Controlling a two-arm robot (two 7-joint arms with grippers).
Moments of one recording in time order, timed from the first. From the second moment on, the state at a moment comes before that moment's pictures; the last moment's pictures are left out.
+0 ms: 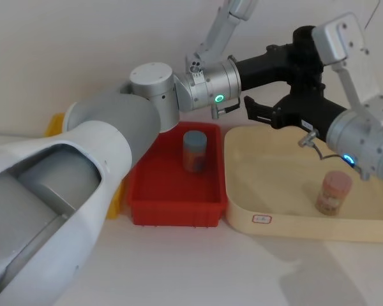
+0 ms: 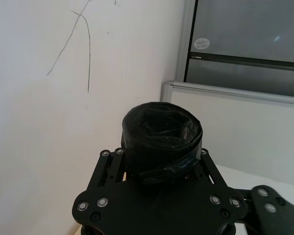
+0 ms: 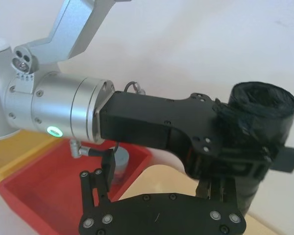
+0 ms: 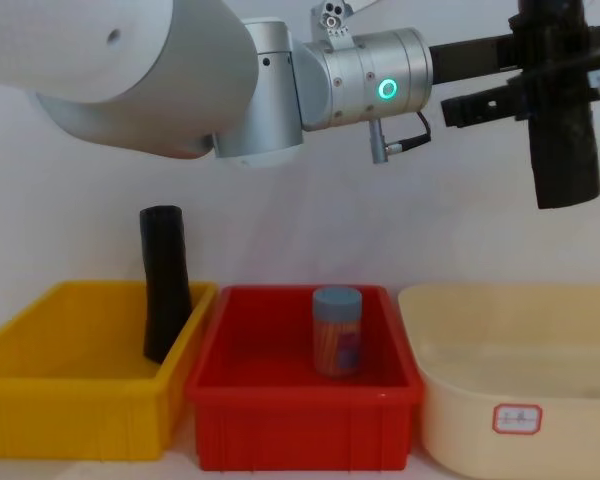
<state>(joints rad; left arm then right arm) -1.29 -0.27 0.69 -0.11 -0.74 -0.25 -0.99 0.39 0.34 -0.29 -1.81 0.12 0.61 0.33</state>
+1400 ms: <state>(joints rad) -1.29 -0.27 0.69 -0.11 -0.74 -0.25 -0.99 0.30 0.36 -0.24 -1.91 0.04 0.69 0.25</state>
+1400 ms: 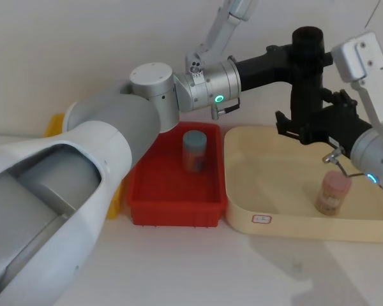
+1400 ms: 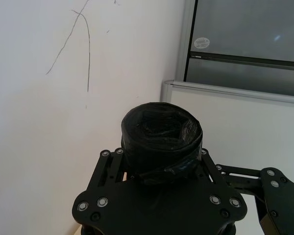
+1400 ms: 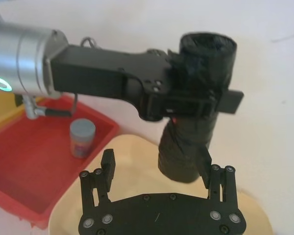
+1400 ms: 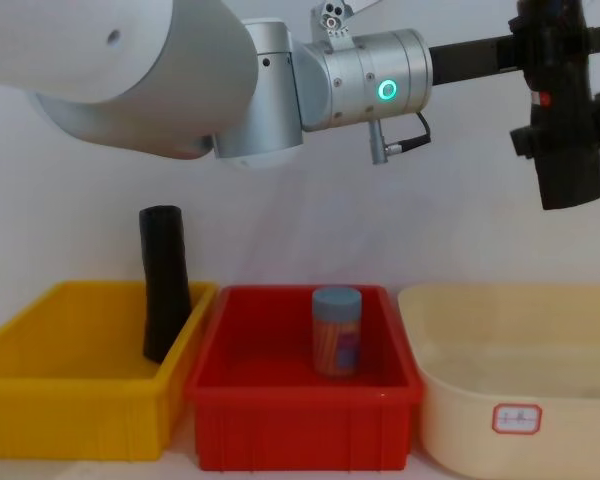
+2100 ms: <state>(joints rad) -1.29 -0.27 0.69 -0.11 -0.74 -0.25 -0.99 0.33 0.32 -0.22 -1.82 0.00 0.79 0.20</state>
